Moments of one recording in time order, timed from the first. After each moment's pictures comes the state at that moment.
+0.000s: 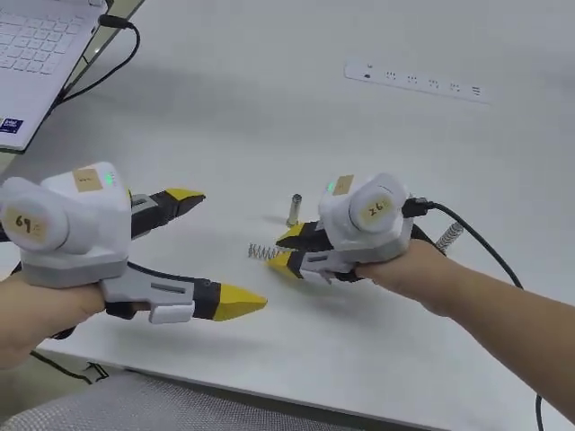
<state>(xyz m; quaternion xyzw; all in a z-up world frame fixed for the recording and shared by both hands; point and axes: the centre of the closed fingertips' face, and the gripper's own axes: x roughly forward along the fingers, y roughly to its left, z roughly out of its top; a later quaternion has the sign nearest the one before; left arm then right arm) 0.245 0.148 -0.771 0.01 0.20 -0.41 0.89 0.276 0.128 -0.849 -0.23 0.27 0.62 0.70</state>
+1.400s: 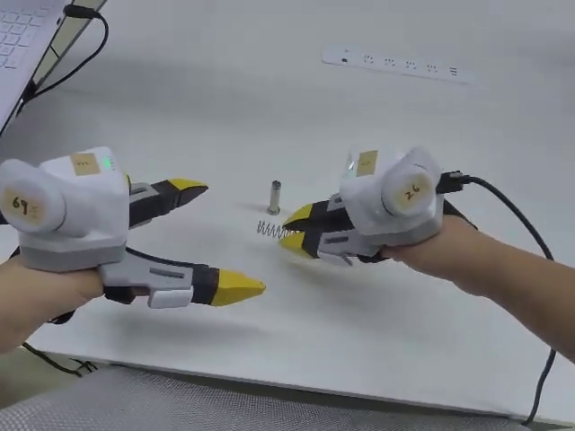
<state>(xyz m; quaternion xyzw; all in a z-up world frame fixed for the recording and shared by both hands) 0.249 0.123 -0.767 0.02 0.20 -0.44 0.87 0.269 0.084 -0.805 -0.25 0.22 0.63 0.70</state>
